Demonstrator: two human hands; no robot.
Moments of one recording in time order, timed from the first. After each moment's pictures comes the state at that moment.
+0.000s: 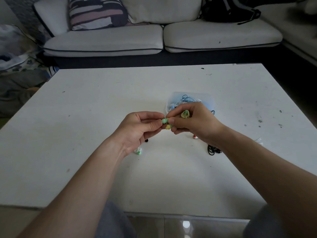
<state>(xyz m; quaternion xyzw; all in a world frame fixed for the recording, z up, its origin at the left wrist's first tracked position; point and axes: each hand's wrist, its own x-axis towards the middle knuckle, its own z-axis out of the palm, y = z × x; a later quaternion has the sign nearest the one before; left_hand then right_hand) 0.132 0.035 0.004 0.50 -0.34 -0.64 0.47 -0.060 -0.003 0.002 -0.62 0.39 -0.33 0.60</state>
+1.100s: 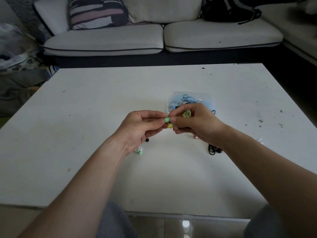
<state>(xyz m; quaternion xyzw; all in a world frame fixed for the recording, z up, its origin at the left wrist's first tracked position) 0.132 0.034 0.004 0.50 -0.36 -0.63 0.47 -0.061 -0.008 -0.003 -0.57 0.39 -0.32 0.65</state>
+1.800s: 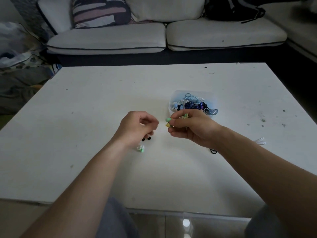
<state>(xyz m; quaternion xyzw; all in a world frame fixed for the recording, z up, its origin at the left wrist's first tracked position) 0.155 0.031 -0.019 0.66 -0.55 -0.40 0.34 -0.047 -0.004 -0.012 -0.42 0.42 -0.31 0.74</state>
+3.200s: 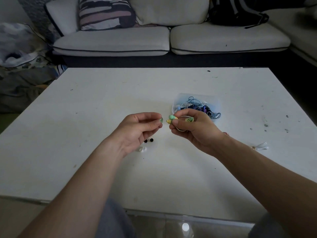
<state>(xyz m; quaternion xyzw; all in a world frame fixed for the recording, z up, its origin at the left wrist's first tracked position) 0.152 0.040 -0.001 0.52 -0.32 -0.62 0.49 -0.041 0.006 -0.012 -0.40 0.39 -0.39 0.73</state>
